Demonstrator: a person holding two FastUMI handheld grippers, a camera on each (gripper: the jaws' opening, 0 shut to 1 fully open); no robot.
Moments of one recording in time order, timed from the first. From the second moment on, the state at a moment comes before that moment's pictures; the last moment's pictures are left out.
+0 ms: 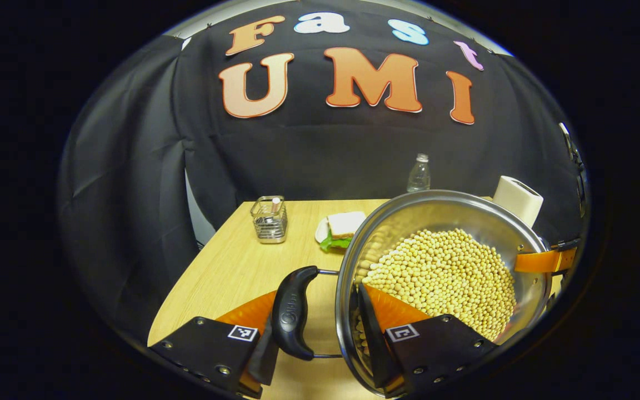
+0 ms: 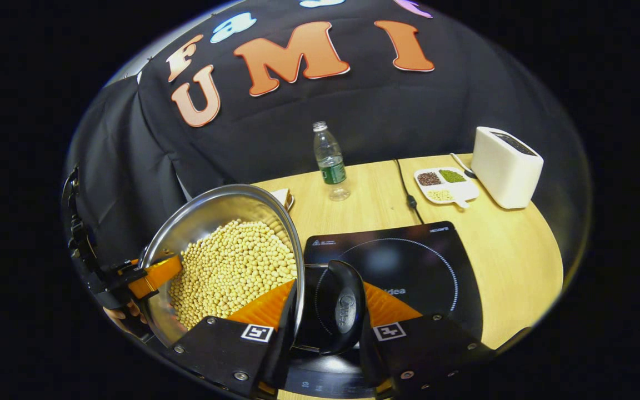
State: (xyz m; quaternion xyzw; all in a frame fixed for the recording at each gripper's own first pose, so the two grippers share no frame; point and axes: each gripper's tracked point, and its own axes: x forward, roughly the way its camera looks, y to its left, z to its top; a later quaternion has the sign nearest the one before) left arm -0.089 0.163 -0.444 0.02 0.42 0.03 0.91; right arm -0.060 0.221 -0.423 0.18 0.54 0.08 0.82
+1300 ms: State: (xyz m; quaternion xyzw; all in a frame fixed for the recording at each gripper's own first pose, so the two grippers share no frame) left arm -0.070 0.173 -0.443 0.01 0.42 -0.04 0.91; right arm -0.055 0.061 -0.477 0.18 0.54 -0.02 0.82
